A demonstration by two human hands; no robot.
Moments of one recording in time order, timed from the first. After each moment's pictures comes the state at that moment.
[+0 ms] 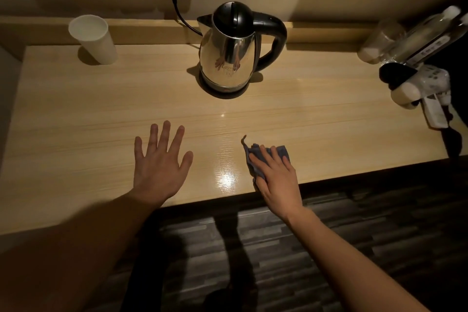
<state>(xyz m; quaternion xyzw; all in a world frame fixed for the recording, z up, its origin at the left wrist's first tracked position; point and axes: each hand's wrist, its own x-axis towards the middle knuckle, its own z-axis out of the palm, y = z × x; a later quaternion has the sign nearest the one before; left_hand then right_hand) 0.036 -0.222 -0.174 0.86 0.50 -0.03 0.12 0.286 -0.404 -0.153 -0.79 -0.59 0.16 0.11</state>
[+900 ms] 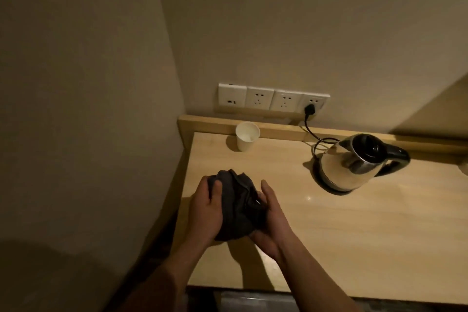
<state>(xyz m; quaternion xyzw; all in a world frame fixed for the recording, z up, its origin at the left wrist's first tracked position) -0.136 -0.103 -0.008 0.53 0.60 0.33 0.50 0.011 -0.157 -0.012 -0.44 -0.03 0.72 0.53</state>
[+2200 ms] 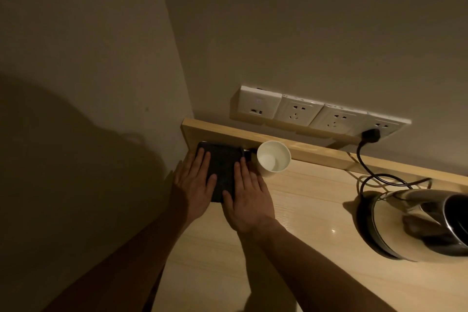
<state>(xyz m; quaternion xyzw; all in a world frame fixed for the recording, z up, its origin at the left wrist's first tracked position) -0.162 0.082 -0.162 0.78 0.60 0.04 0.18 0.010 0.028 -0.133 -0.68 -0.70 0.20 0.04</state>
